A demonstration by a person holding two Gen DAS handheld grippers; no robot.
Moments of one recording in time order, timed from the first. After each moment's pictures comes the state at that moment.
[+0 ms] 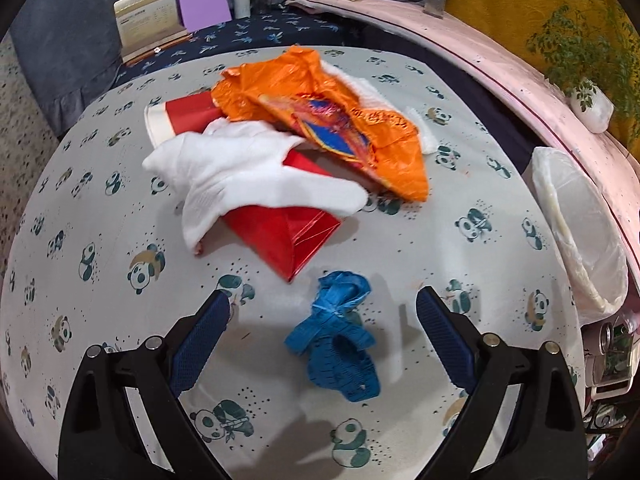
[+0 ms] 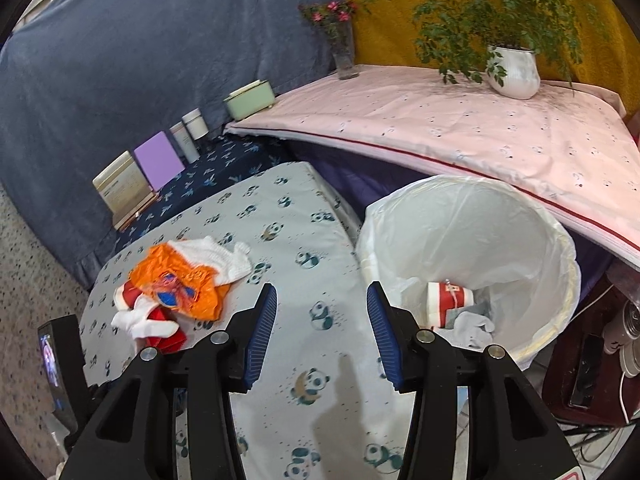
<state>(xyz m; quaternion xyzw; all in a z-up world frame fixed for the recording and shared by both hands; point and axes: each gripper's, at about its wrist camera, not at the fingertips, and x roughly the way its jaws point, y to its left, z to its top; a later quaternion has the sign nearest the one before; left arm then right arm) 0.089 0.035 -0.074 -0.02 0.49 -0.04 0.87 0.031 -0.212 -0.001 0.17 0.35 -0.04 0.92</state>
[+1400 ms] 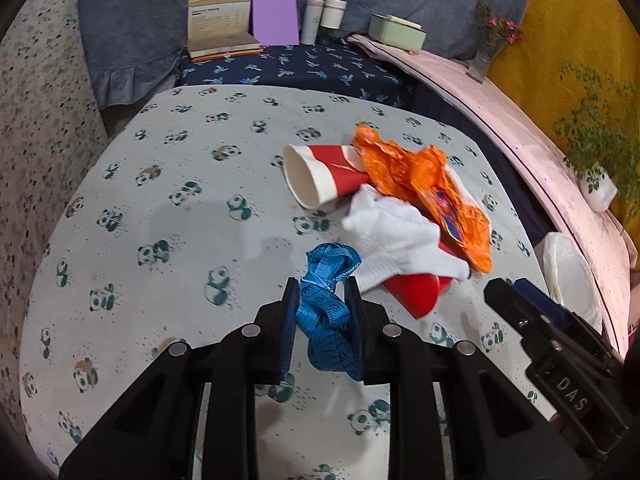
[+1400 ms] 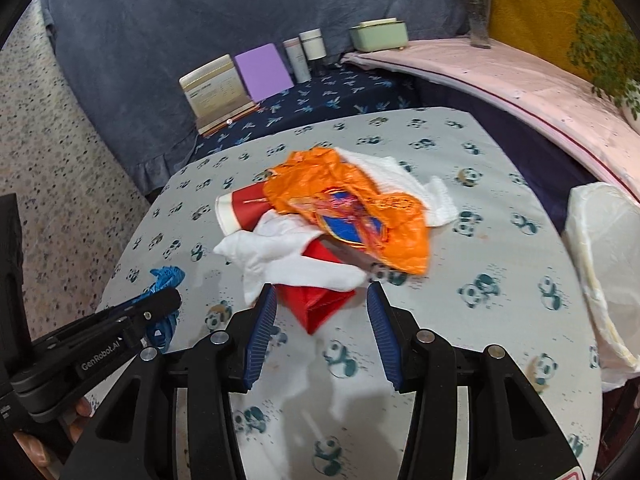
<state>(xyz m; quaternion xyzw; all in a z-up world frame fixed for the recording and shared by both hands) 0.082 0.163 -0.023 -0.11 0.45 -0.01 0.89 0.082 -0.029 -0.024 0.08 0.42 0.13 0.90</state>
